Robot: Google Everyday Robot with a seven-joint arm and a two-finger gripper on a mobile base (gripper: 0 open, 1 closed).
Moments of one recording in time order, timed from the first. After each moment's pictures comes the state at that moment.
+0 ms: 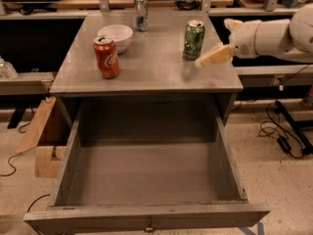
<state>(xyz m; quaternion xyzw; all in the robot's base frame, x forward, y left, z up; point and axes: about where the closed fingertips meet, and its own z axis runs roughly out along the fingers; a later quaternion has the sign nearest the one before) 0.726 -0.185 0.913 -0.45 0.70 0.13 0.54</state>
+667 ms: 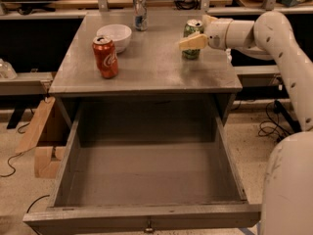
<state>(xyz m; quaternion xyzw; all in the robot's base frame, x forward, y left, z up) 0.825 -0.134 0.903 -0.39 0.67 0.22 0.59</state>
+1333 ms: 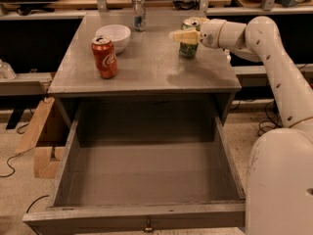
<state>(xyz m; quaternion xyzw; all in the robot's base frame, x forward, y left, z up) 0.857 -0.116 0.898 -0.35 0.66 0.26 0.61</state>
